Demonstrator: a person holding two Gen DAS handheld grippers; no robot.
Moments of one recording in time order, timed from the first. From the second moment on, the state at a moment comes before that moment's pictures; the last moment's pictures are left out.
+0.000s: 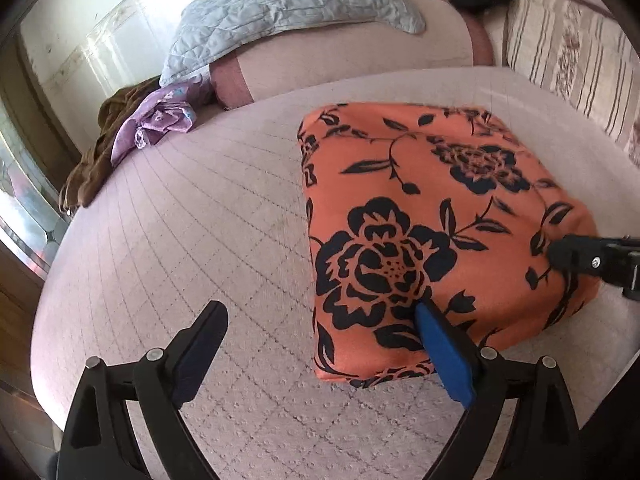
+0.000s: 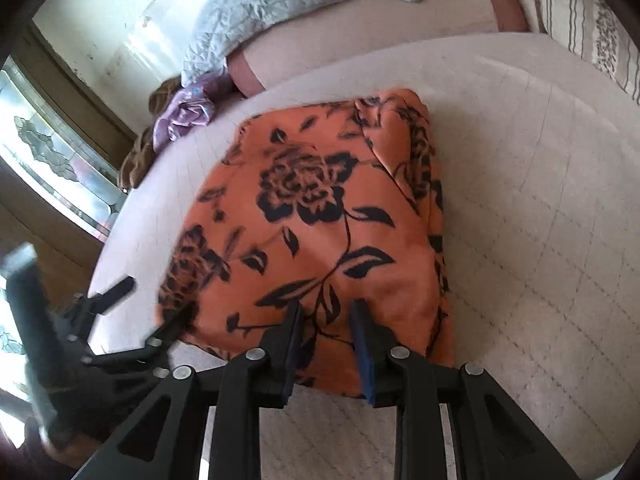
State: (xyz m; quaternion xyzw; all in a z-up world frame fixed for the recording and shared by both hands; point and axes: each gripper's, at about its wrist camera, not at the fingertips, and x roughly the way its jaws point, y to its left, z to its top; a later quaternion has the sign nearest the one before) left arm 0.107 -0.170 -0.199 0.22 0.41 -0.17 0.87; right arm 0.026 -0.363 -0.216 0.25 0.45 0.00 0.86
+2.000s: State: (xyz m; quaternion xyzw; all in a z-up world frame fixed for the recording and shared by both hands) left arm 0.102 -0.141 -0.112 0.16 0.35 -0.12 0.92; right arm -0.009 -0.388 -0.149 0.31 0.27 0.01 0.91
